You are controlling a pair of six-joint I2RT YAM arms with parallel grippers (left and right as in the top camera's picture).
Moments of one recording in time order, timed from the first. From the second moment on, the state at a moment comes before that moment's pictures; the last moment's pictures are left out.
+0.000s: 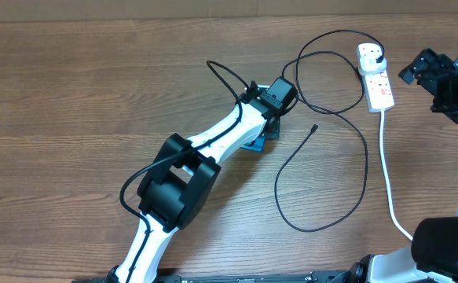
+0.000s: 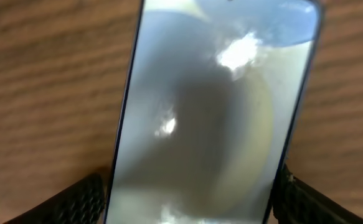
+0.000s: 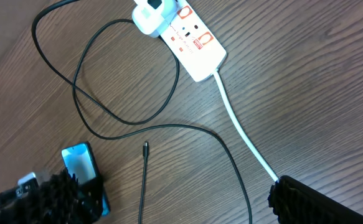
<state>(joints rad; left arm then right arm) -0.70 2.27 1.73 -0.80 -0.25 -0.61 -0.35 1.70 1.87 -1.34 -0.18 0.33</state>
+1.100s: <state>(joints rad) -0.63 2.27 1.73 -0.73 -0.05 -0.36 -0.35 1.70 1.87 -1.34 -0.18 0.33</state>
